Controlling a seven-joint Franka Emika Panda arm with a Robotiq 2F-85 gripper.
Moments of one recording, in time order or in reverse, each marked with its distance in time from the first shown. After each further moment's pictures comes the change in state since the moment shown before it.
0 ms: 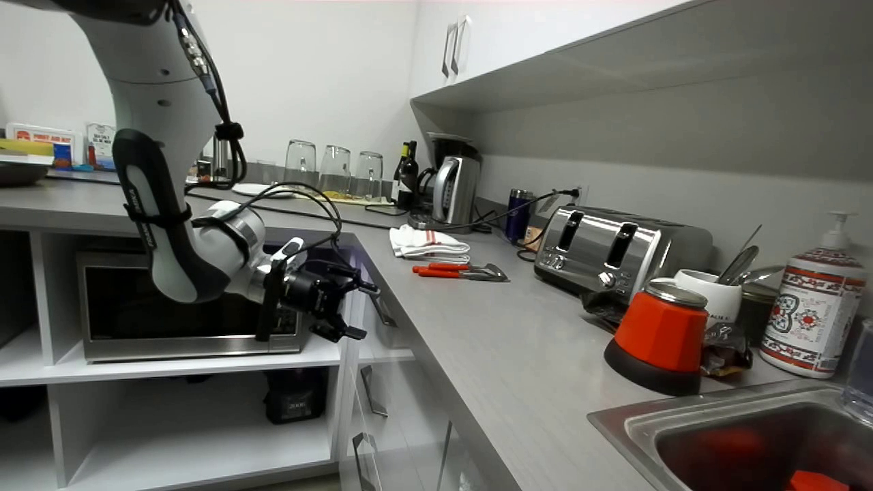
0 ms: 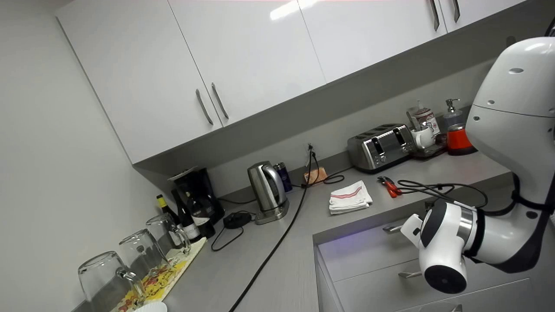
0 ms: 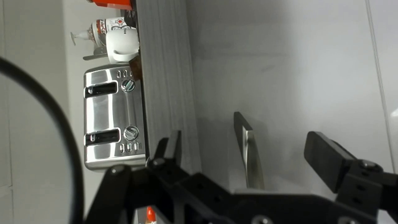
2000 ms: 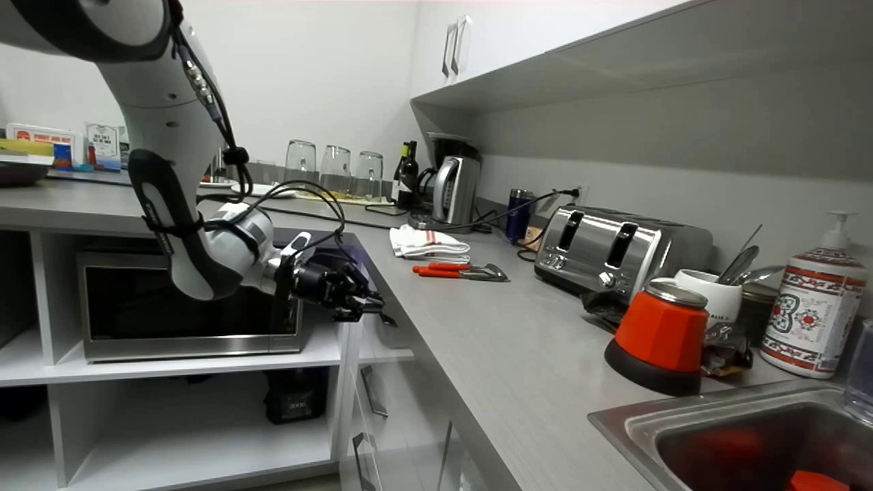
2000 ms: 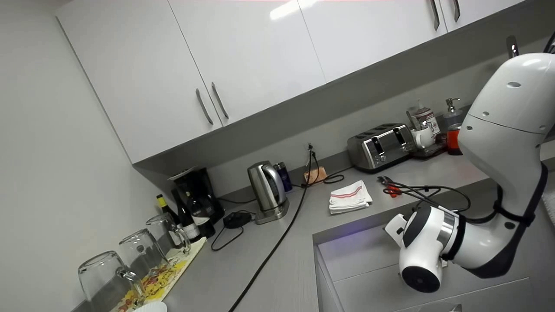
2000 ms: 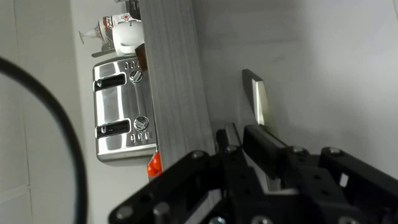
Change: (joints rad) arm 0.018 0.101 -0.003 0.200 0.021 -0.037 -0.032
